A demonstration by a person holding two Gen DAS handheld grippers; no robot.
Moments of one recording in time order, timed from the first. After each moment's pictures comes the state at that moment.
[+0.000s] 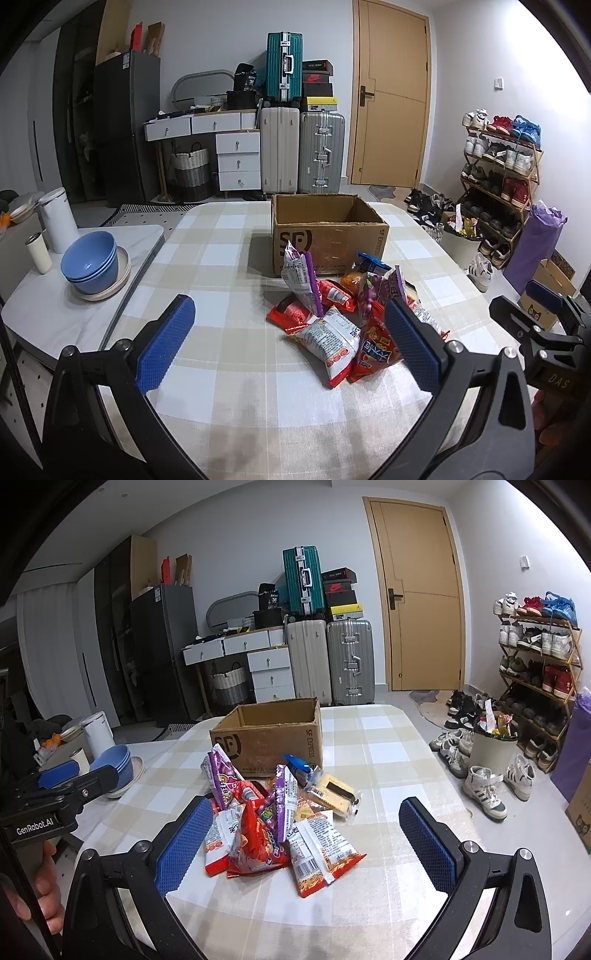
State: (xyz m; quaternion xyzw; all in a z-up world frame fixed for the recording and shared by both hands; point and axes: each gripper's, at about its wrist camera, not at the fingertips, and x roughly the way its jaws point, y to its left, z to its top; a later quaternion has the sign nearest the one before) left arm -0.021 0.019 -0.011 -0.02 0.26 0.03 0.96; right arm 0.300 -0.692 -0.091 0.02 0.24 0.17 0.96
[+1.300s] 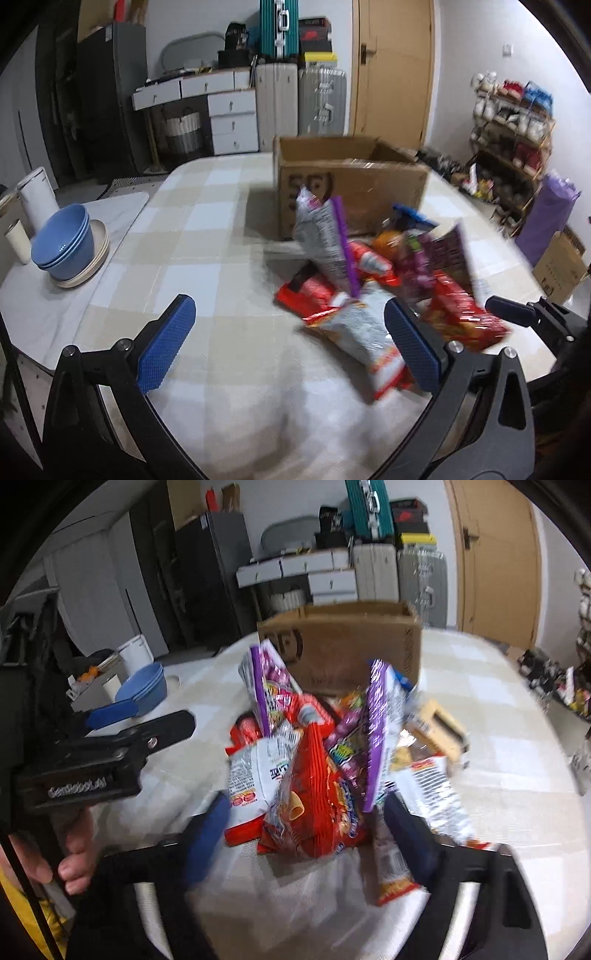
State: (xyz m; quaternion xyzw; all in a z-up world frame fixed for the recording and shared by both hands) left arm 0.075 0.044 -0.100 -0.01 0.34 0.03 0.94; right arm 0.376 -0.613 -0.187 -0.03 0.38 0.29 0.88
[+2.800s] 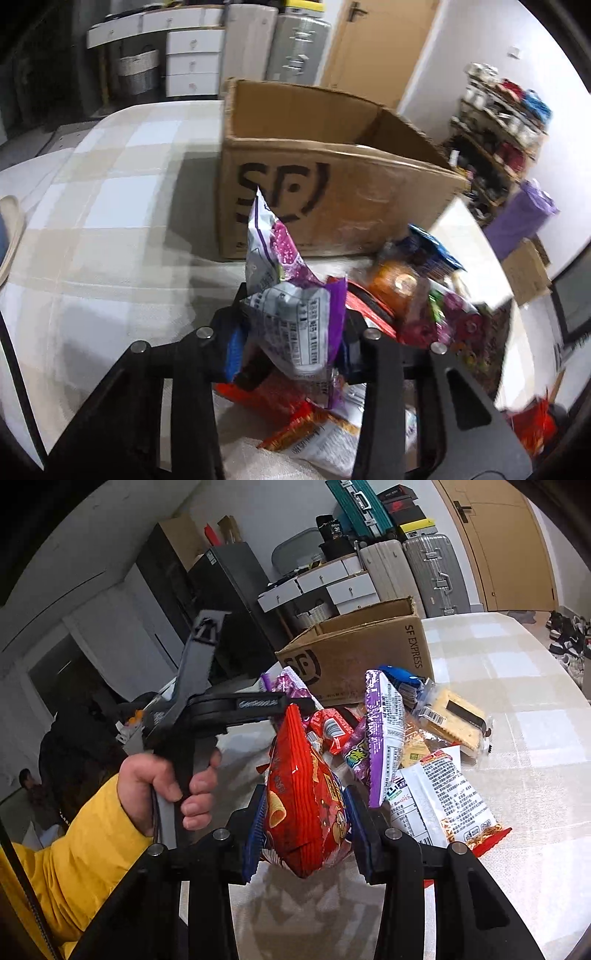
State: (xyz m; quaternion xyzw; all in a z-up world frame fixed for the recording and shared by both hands) left arm 0.271 0.053 -0.152 -0.08 0.43 -0.08 0.89; right arm 0.363 -0.681 -0.168 0.10 0.36 0.37 0.85
